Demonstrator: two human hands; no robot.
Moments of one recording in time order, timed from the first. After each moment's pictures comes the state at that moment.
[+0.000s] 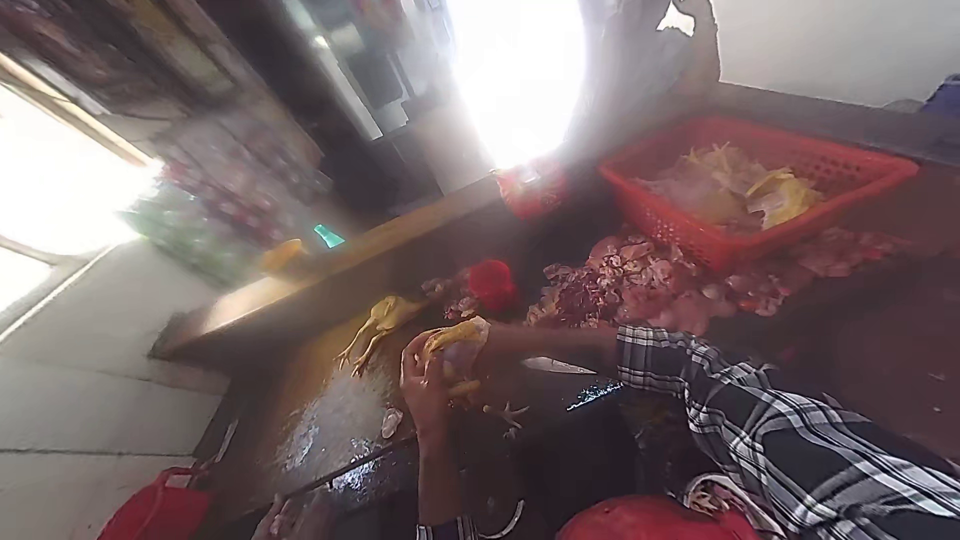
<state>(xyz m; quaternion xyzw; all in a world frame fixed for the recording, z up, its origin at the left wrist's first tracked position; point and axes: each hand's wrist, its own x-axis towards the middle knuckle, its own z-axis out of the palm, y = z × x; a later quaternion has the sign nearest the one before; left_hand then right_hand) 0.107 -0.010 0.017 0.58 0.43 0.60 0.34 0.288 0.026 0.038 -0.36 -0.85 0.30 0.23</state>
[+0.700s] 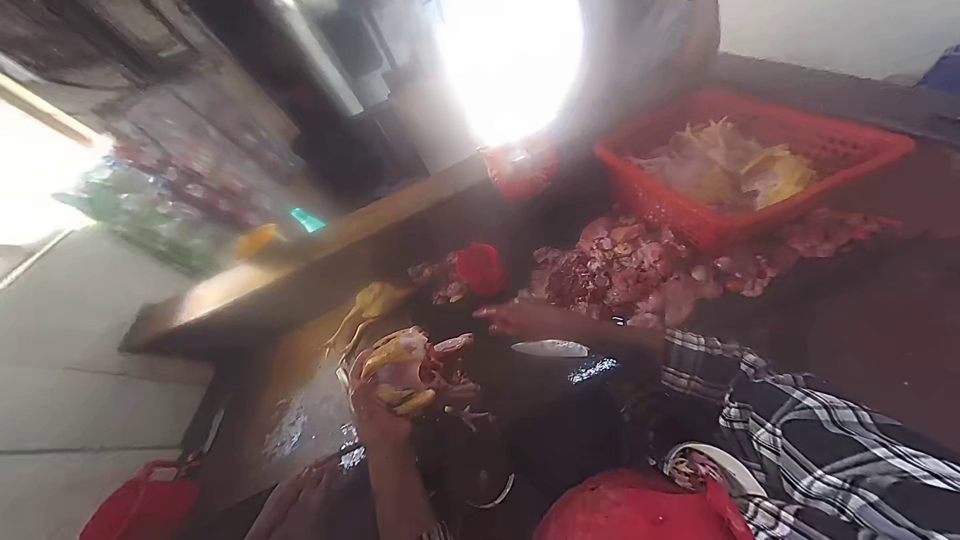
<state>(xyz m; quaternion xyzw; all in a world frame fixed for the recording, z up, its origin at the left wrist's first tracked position) 0.057 -0.019 0.008 0.40 0.42 0.67 0.46 0.372 0.004 0.013 -0.50 -0.81 0.27 0.14</state>
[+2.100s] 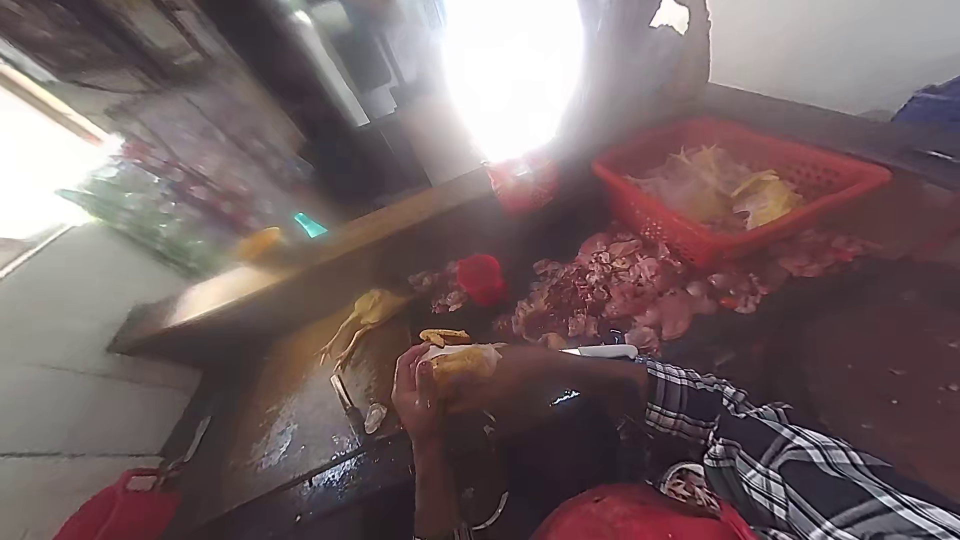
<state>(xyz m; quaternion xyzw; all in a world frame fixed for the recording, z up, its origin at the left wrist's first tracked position) 0.107 -0.027 0.004 0.65 0.36 0.62 0.25 0.305 -0.043 0.058 -0.33 -0.77 0.52 0.16</state>
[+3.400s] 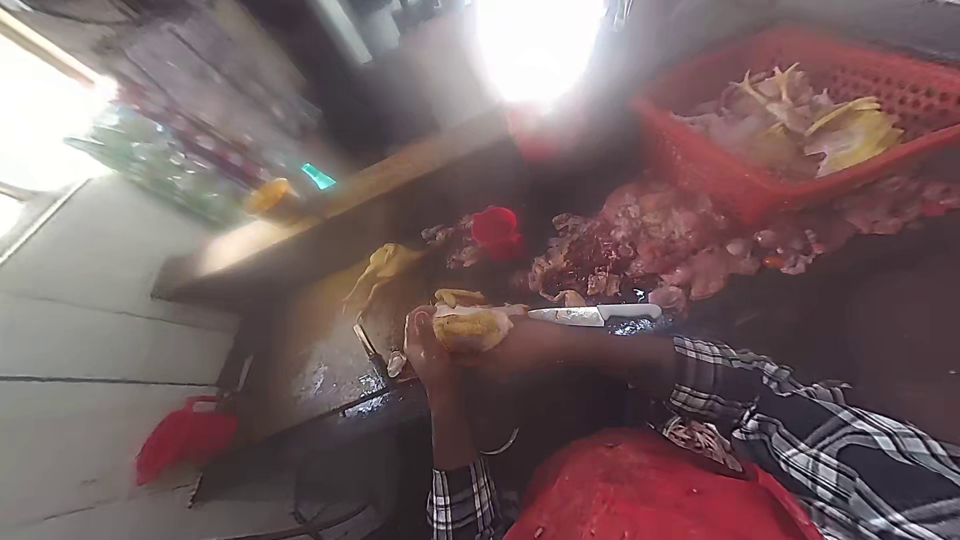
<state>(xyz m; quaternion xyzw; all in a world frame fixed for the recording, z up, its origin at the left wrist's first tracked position) 0.103 -0.023 0.000 0.55 0.46 0.63 0.32 0.281 -0.052 0.039 -0.37 -0.85 0.33 0.14</state>
